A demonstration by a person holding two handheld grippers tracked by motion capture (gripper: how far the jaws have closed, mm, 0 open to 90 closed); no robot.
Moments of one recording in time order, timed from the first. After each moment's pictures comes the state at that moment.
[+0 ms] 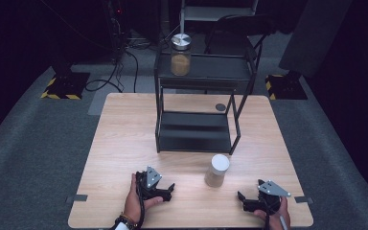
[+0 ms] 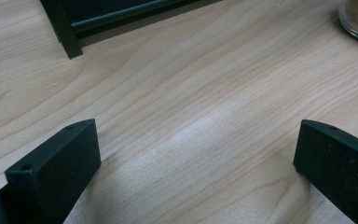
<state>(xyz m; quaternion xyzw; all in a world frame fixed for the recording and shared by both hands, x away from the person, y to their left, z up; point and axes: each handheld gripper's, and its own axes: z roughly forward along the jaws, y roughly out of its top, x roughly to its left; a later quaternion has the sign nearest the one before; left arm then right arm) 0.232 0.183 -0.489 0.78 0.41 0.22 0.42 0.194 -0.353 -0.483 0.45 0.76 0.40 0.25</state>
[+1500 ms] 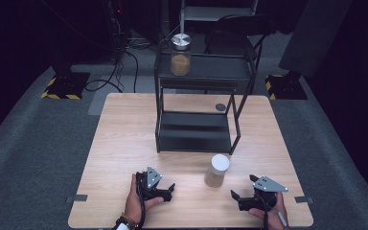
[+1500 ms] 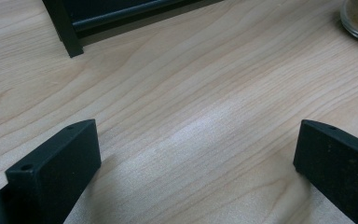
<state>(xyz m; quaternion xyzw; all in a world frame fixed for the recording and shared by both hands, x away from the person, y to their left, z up) 0.230 0.181 -0.489 0.78 0.42 0.22 0.42 0.204 -0.346 -0.451 0.39 0.78 0.44 0.21</state>
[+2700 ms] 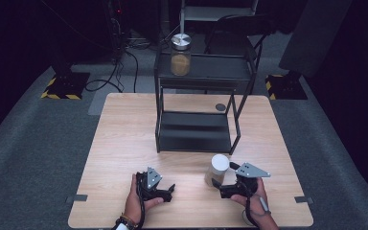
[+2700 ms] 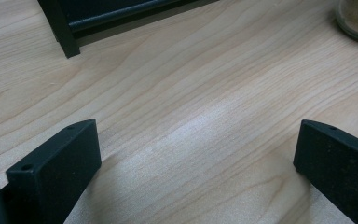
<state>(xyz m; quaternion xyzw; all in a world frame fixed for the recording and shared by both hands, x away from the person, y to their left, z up) 0.230 0.182 -0.489 0.78 0.41 0.22 0.42 0.241 -0.306 -0.440 0.35 0.77 0.49 0.18</state>
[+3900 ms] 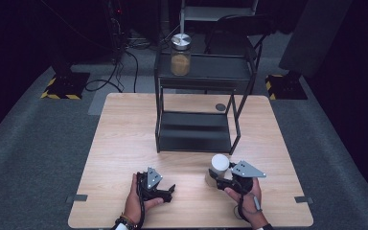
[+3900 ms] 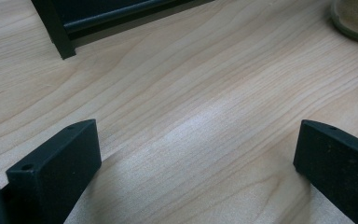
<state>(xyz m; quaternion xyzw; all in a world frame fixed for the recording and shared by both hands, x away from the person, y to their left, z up) 0.231 0.183 -0.489 0.78 0.41 0.22 0.42 0.236 -0.291 -0.446 0.33 0.76 0.51 0.23</state>
